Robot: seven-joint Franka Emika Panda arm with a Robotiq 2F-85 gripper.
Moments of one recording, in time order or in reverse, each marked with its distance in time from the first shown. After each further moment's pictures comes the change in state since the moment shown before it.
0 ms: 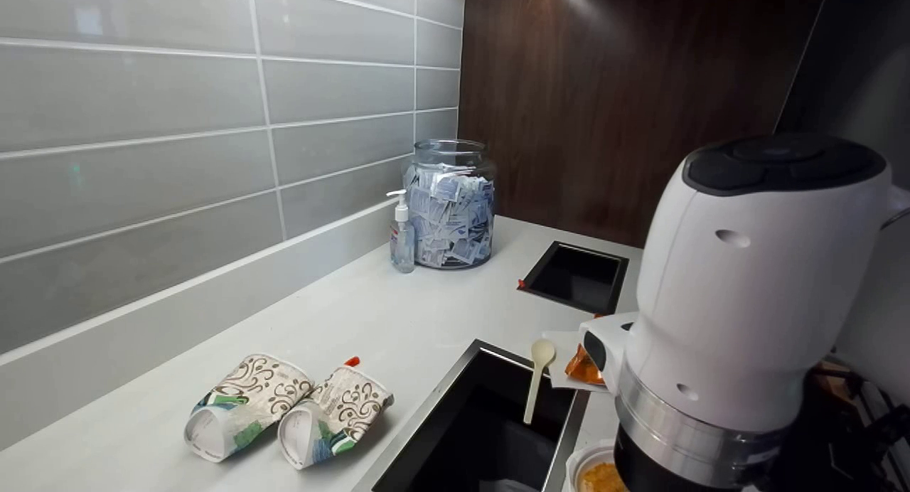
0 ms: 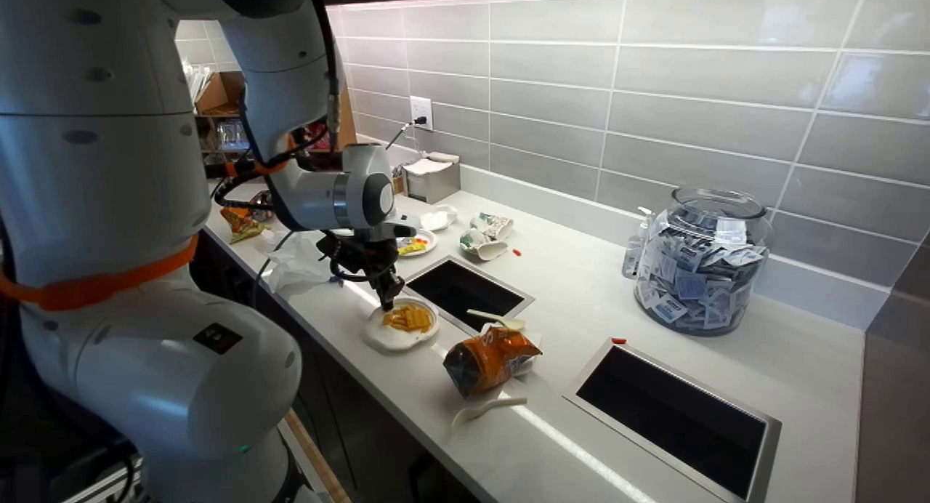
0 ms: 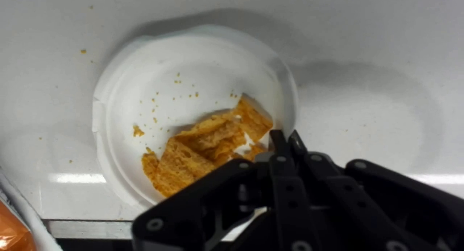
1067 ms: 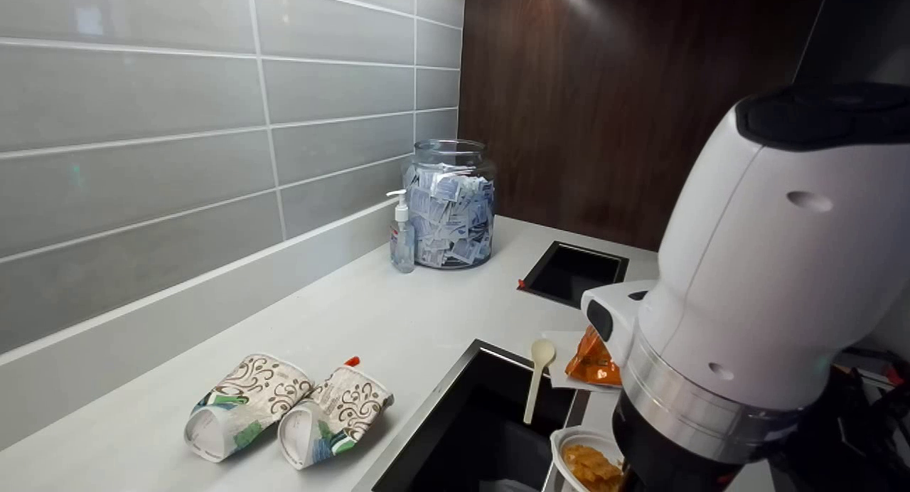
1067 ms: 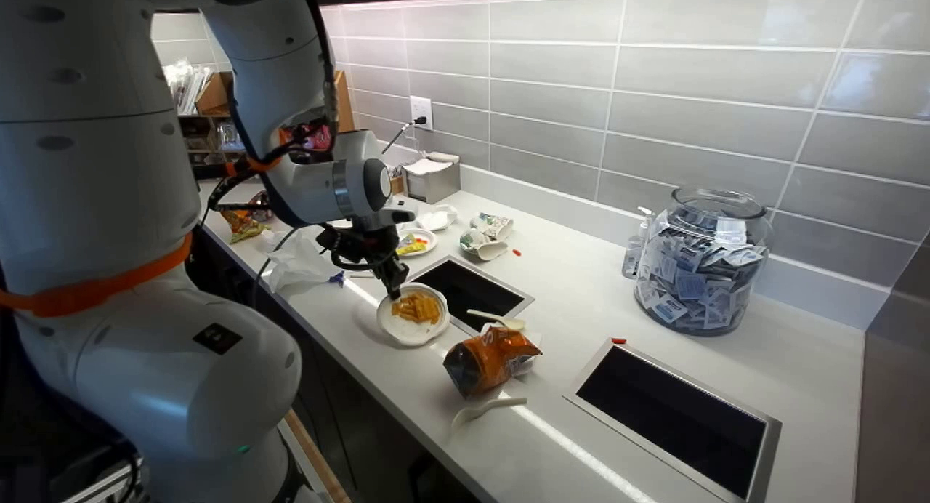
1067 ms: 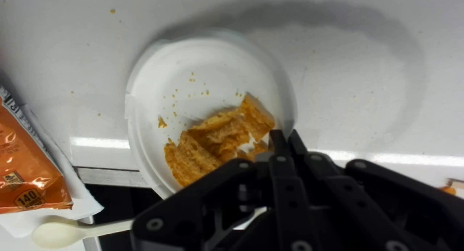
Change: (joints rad) arm -0.002 -0.063 -0.002 -0.002 -0.149 -0.027 0.092
